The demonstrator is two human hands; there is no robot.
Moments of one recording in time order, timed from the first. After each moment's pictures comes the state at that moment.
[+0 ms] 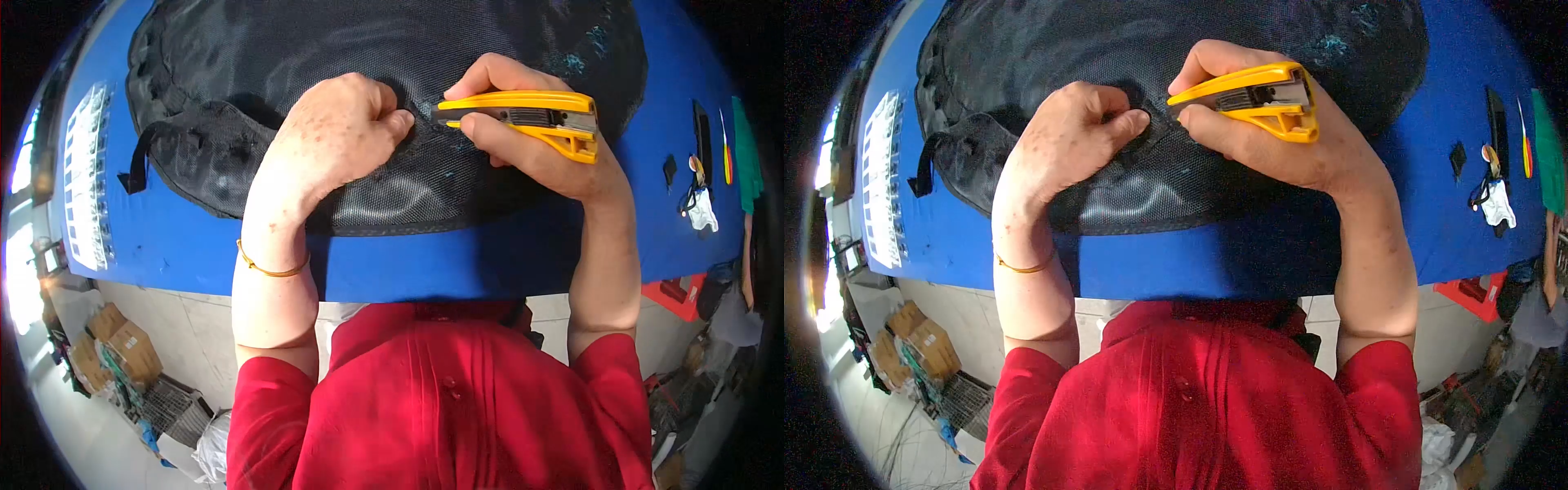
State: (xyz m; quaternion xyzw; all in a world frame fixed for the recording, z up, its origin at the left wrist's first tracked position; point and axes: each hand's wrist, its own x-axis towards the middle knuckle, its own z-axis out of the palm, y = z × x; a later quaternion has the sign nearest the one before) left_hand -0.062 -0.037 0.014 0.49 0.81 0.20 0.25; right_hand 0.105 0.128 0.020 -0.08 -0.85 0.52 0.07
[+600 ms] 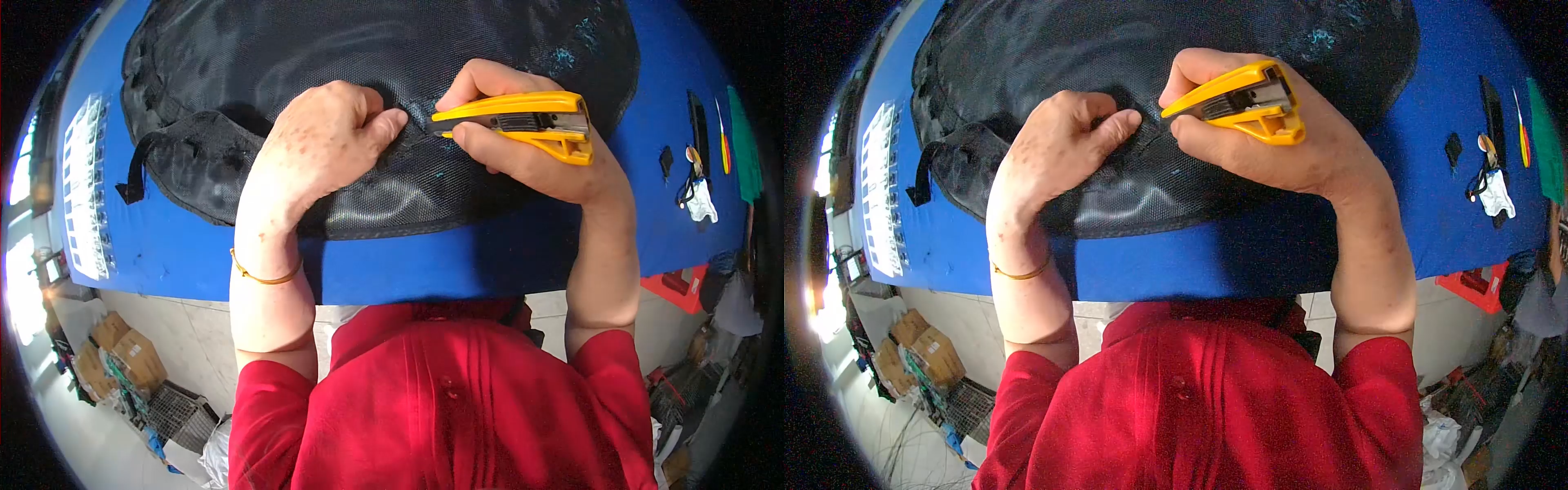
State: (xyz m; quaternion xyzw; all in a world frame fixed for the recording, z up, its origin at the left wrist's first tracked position) left_hand -0.059 -0.035 0.026 0.48 0.82 0.16 0.26; right_hand 0.109 0.130 0.019 -0.06 -0.85 0.51 0.06
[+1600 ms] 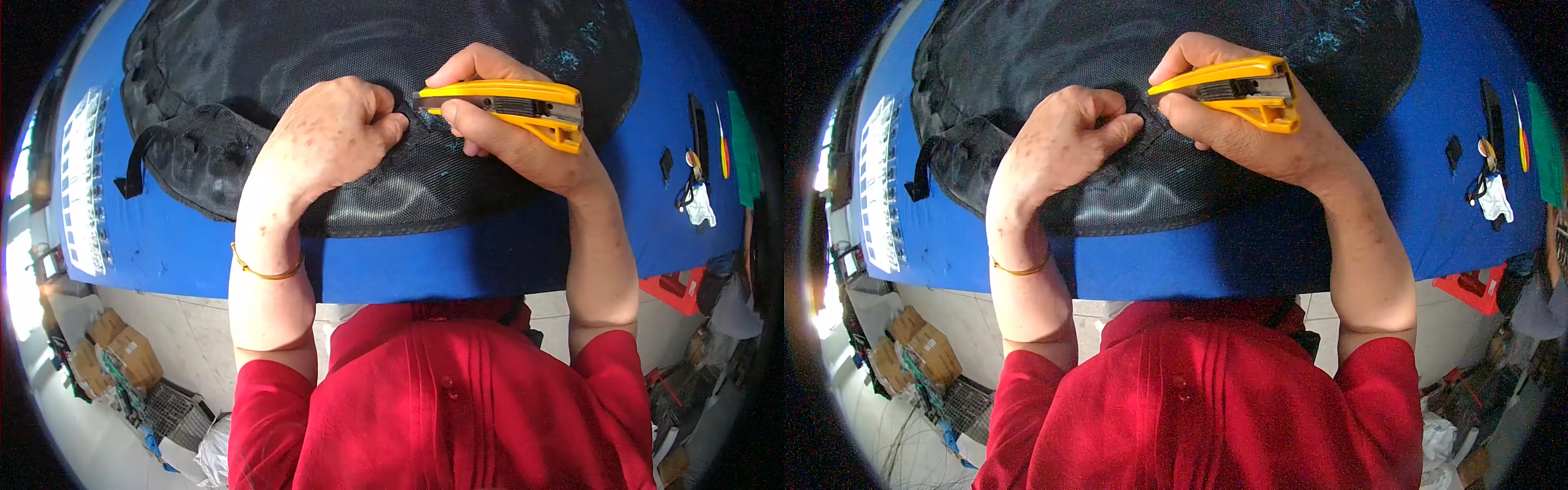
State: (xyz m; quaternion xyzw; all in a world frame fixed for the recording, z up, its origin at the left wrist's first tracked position) left_hand -0.066 -0.038 0.016 0.51 0.79 0.19 0.27; right_hand 0.099 0.121 0.000 -0.09 -0.75 0.65 0.09
